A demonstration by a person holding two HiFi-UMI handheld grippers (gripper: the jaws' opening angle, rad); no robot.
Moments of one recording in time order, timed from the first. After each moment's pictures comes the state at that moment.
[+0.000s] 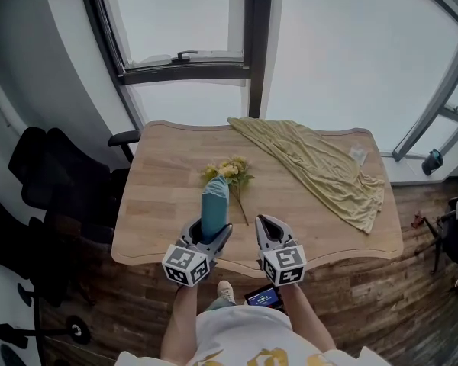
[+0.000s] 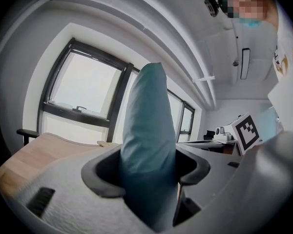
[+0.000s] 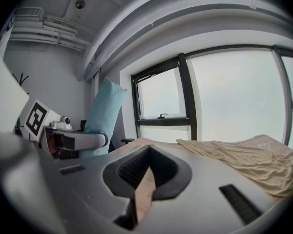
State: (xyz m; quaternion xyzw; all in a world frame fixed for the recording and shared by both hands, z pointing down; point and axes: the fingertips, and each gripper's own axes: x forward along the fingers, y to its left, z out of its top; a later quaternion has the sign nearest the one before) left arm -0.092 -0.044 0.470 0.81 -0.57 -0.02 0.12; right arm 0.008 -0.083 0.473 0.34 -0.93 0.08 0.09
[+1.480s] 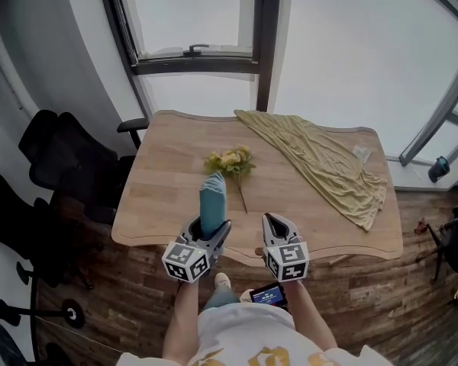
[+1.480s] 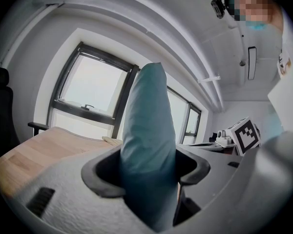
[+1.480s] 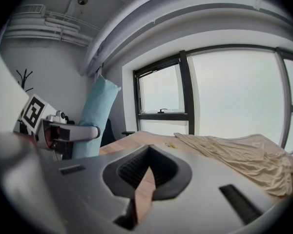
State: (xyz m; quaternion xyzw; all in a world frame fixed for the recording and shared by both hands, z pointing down) left arm -0.067 -0.003 0.486 0.78 -0.61 -0.03 0.14; right arm 0.053 -0.058 0.495 0.33 -0.93 0.08 0.12
